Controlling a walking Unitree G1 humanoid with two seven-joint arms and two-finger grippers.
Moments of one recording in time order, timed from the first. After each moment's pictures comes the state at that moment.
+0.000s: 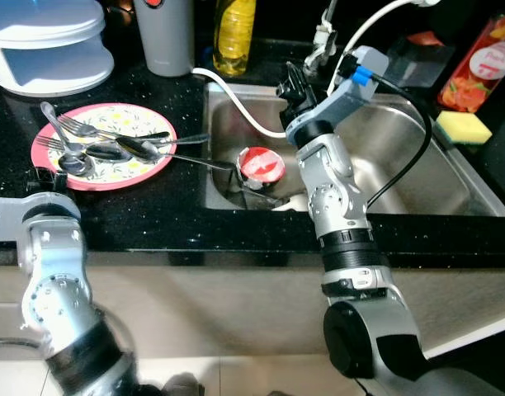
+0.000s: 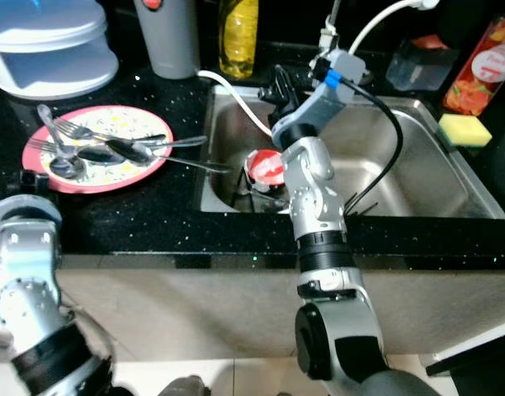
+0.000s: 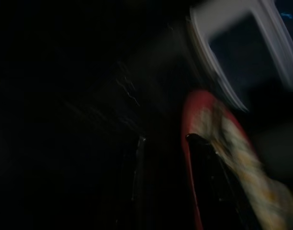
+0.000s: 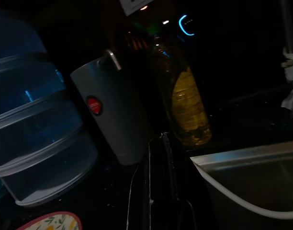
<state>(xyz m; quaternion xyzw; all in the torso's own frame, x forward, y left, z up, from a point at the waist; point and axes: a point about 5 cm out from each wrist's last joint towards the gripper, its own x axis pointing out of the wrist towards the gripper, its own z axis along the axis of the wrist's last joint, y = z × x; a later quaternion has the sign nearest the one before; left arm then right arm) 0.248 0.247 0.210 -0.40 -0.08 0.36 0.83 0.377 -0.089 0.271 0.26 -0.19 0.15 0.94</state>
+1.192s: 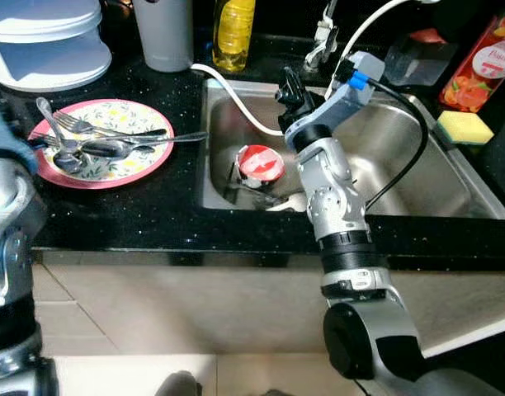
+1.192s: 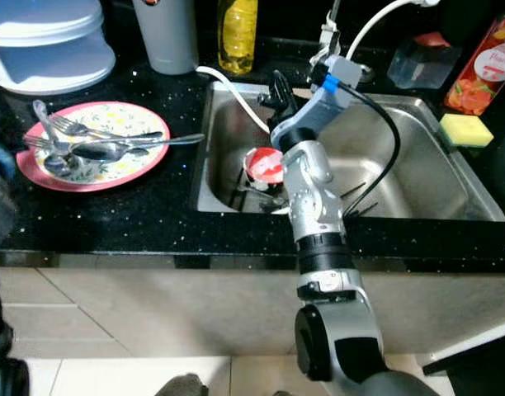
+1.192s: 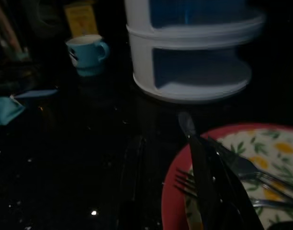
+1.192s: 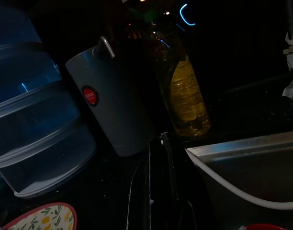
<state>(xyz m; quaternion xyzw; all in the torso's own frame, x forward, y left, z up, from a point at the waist) 0.291 0.265 0.278 0.05 -0.03 0.26 0.96 0.378 -0.086 0.266 0.26 -0.19 0.15 0.94</state>
